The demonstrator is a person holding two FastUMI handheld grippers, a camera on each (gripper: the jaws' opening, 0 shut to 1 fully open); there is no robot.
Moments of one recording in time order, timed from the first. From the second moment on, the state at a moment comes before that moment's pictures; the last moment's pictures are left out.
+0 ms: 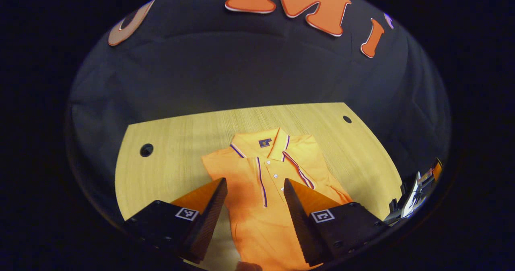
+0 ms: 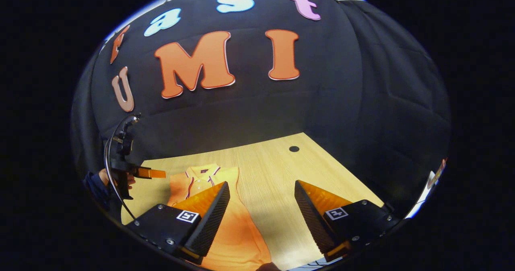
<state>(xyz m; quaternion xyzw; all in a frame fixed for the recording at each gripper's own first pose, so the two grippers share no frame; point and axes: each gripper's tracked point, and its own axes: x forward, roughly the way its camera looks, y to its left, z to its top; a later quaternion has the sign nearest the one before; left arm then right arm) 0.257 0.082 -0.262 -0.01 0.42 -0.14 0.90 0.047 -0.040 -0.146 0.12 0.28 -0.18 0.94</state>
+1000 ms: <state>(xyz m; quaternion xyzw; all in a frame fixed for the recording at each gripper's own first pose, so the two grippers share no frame) 0.023 0.096 -0.070 0.04 0.11 0.05 0.99 0.048 -0.012 -0.106 0.05 0.15 -0.02 0.99</state>
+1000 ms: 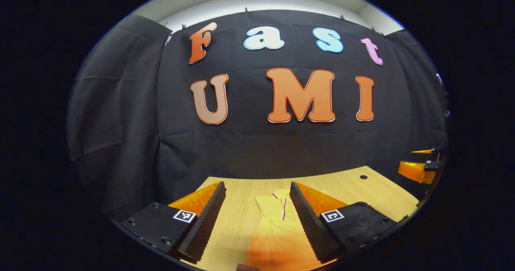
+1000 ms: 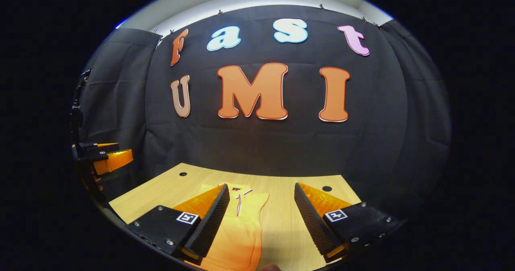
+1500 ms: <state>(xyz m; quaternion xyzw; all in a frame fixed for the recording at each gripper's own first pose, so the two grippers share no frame) -0.041 0.103 -0.220 0.01 0.31 0.05 0.95 -0.027 0.007 -0.236 0.08 0.35 0.02 0.93</state>
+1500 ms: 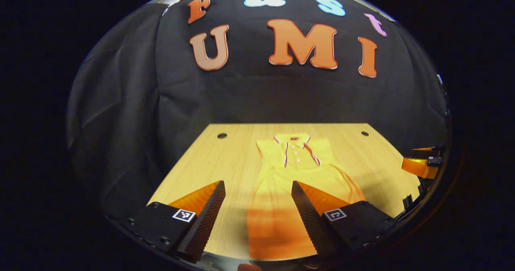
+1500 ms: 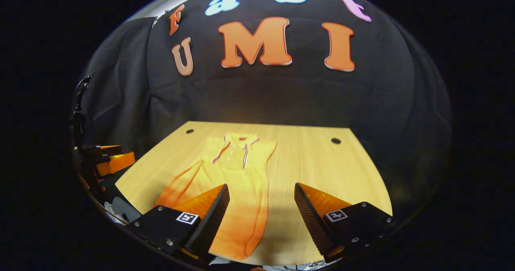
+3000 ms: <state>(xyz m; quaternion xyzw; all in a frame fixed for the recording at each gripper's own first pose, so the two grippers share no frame) -0.142 0.109 -0.422 -0.02 0.60 0.05 0.80 -0.124 0.087 -0.376 0.07 0.61 0.07 0.78</state>
